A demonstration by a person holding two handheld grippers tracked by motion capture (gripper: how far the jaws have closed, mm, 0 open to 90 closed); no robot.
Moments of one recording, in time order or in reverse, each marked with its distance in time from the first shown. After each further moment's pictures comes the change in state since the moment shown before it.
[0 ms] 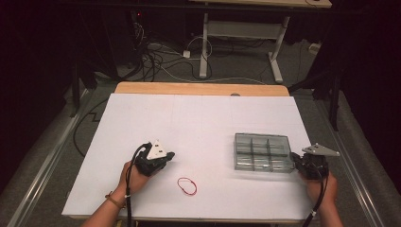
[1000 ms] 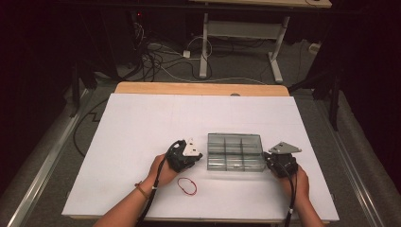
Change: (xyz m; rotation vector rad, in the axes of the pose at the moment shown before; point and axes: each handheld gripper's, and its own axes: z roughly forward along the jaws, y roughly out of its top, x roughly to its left) left arm -0.035 0.056 0.061 0.051 -0.112 0.111; right arm 0.074 0.025 0.026 0.016 0.089 -0.188
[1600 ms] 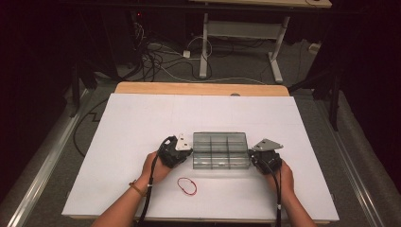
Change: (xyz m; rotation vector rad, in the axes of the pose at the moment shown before) left arm 0.022 -0.015 -0.009 0.029 0.086 -0.090; right arm 0.030 0.024 0.020 -0.013 0.040 -0.069
